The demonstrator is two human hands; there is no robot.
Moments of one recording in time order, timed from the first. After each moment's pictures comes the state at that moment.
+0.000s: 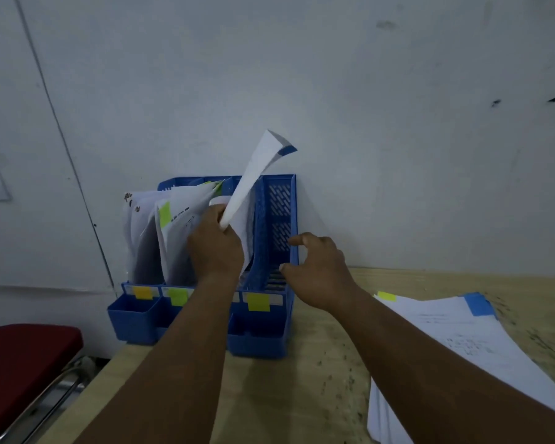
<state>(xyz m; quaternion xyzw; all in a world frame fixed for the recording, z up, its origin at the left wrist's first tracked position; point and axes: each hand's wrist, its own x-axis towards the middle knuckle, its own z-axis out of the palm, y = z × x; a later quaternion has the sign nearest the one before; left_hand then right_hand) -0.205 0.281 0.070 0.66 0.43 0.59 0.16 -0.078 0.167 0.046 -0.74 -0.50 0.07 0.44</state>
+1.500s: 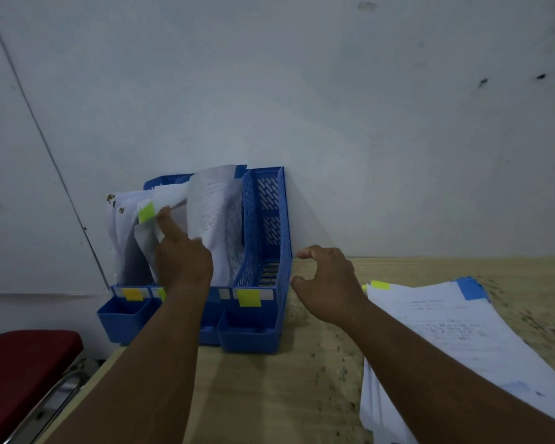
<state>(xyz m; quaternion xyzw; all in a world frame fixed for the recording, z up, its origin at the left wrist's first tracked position) -0.228 0.301 0.047 0.65 0.50 0.55 0.15 -0.059 0.144 0.014 -0.76 -0.48 0.05 0.44</state>
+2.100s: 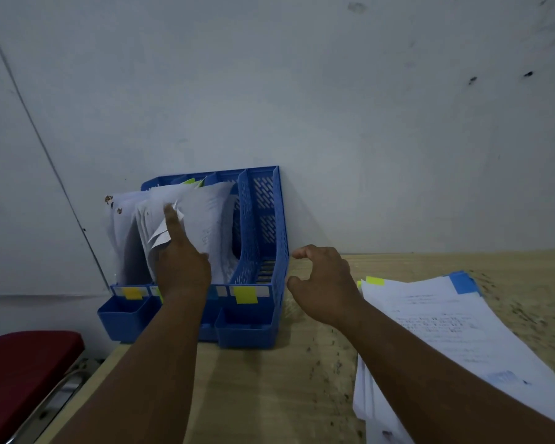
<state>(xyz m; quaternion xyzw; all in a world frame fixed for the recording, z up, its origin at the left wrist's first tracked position) -0.236 0.290 0.042 0.71 0.53 0.44 0.11 -0.064 0.133 0.014 -0.75 -0.49 0.06 0.44</state>
